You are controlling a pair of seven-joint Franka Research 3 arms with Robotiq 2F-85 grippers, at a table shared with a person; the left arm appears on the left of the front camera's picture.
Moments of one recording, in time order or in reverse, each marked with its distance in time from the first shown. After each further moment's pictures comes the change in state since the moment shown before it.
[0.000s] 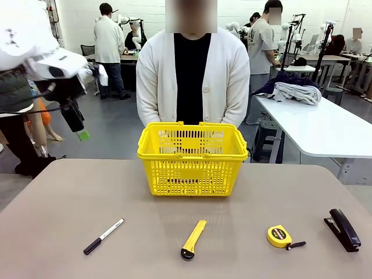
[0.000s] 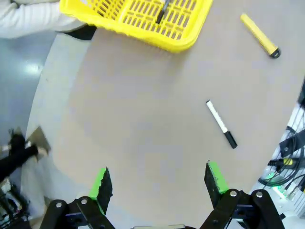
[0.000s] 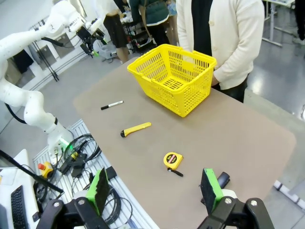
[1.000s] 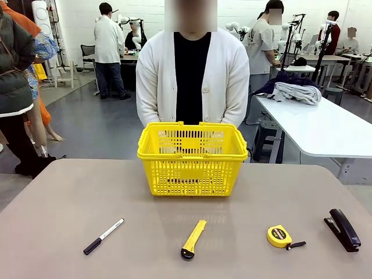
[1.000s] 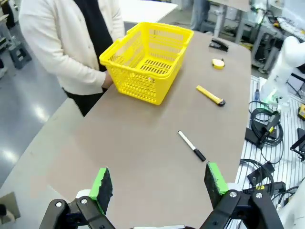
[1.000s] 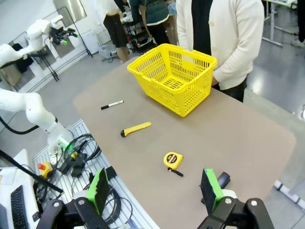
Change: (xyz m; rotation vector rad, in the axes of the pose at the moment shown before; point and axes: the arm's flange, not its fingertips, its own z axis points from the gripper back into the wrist) left arm -0.269 0.038 0.108 -0.141 -0.660 0.094; right arm 0.000 0.000 0.000 0.001 0.002 0.000
